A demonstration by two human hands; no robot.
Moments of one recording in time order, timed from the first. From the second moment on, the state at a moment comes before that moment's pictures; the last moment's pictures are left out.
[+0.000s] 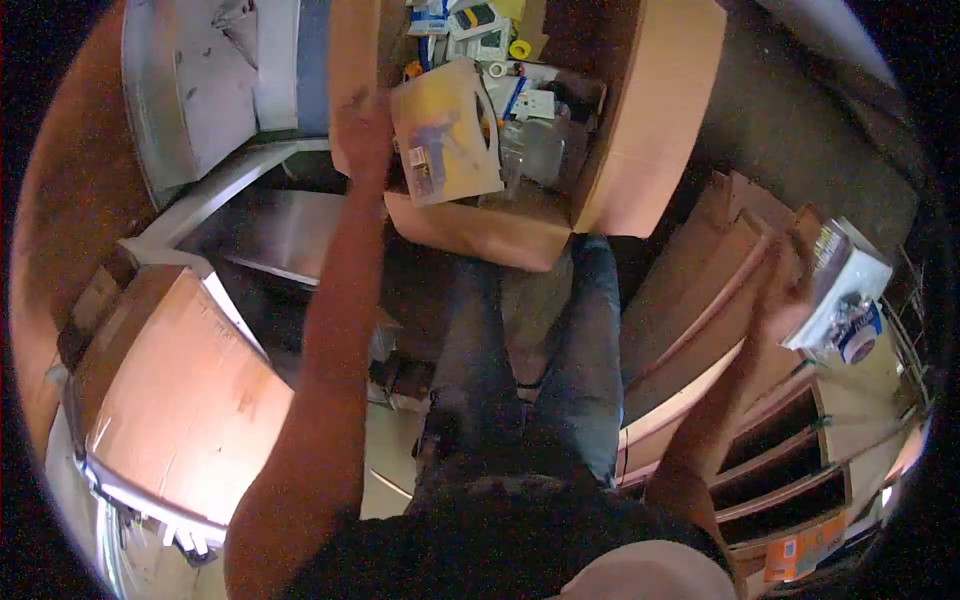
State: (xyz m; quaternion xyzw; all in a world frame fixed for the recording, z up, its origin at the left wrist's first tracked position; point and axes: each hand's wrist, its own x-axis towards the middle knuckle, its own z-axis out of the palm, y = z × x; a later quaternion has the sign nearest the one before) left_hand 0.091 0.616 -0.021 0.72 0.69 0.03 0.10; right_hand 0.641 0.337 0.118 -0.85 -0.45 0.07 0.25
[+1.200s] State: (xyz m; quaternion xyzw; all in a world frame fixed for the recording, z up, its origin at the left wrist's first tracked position) left_hand 0.086 0.690 -0.140 0.60 0.78 0.04 0.15; right_hand 0.350 0.550 -0.143 -0.80 -0.26 0.50 0.20
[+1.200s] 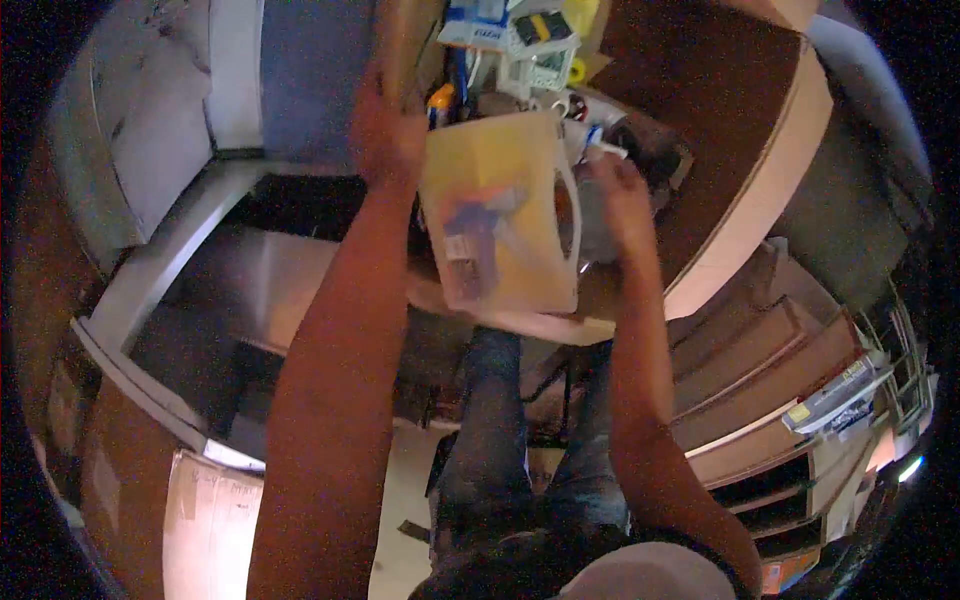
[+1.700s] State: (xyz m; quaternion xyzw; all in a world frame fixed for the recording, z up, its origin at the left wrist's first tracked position) left_hand 0.085 0.690 -0.140 0.58 0.79 0.03 0.18; right_hand 0.424 0.620 -0.288 -0.79 -0.51 0.30 0.16
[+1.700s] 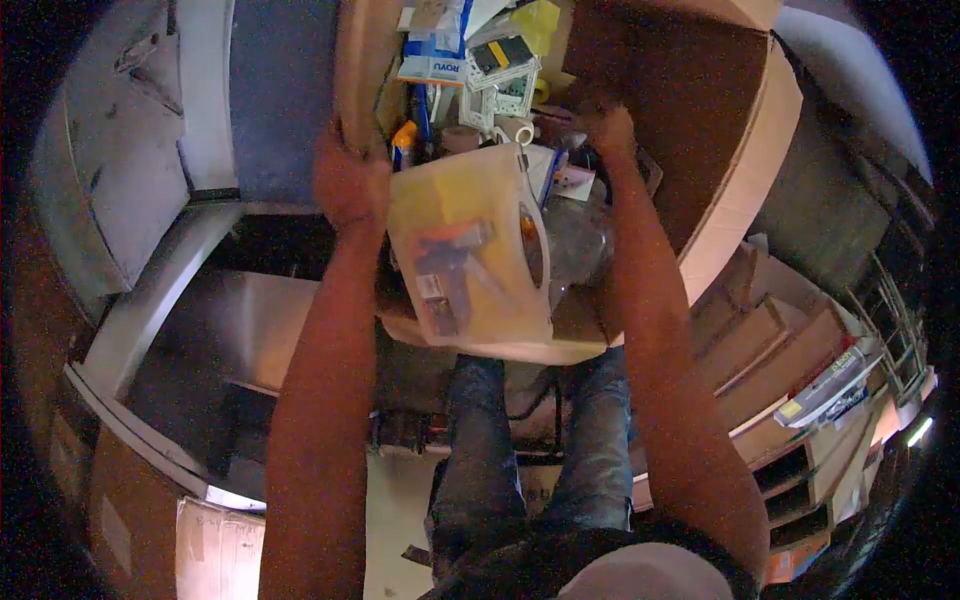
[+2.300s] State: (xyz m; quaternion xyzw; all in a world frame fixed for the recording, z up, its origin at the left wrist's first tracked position) left_hand 0.100 0.702 -0.112 0.60 0.77 0.09 0.21; right_hand 0.390 0.666 -0.439 -0.78 -0.51 0.34 -0.09
